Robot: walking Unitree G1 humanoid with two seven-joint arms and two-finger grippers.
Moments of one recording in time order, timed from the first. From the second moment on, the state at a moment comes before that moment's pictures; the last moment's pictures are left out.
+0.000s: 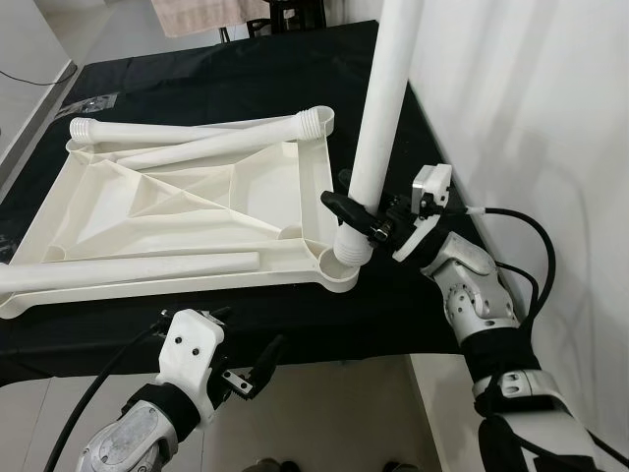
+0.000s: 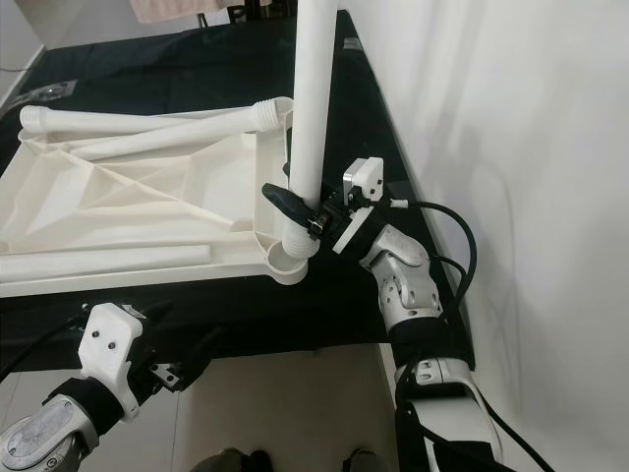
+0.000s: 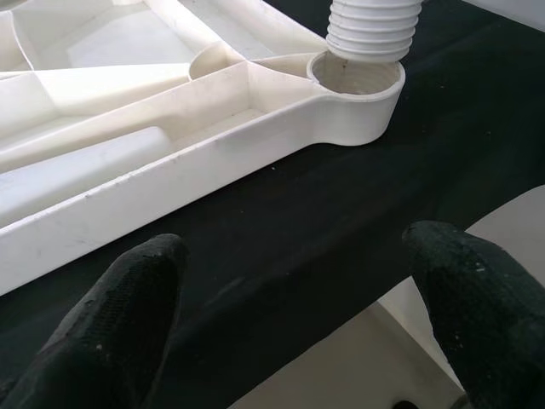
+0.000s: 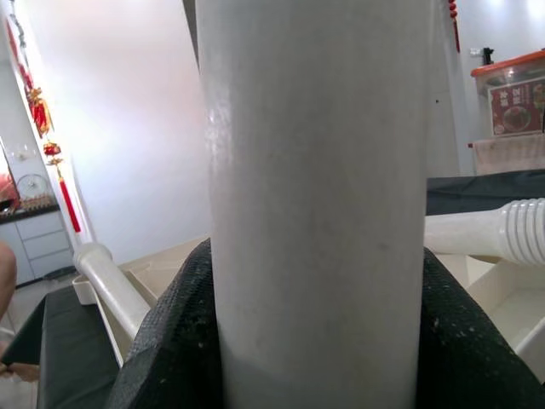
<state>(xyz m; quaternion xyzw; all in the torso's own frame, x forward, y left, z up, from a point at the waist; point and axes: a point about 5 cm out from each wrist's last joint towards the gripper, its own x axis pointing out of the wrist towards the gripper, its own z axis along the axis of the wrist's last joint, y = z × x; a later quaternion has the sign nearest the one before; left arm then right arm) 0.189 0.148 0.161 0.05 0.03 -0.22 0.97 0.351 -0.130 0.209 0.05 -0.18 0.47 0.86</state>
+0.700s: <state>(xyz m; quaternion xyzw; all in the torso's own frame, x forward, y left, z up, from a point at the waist) 0.191 0.147 0.163 0.05 0.03 -0.22 0.97 0.339 -0.126 0.211 -0.02 -0.20 0.49 0.85</state>
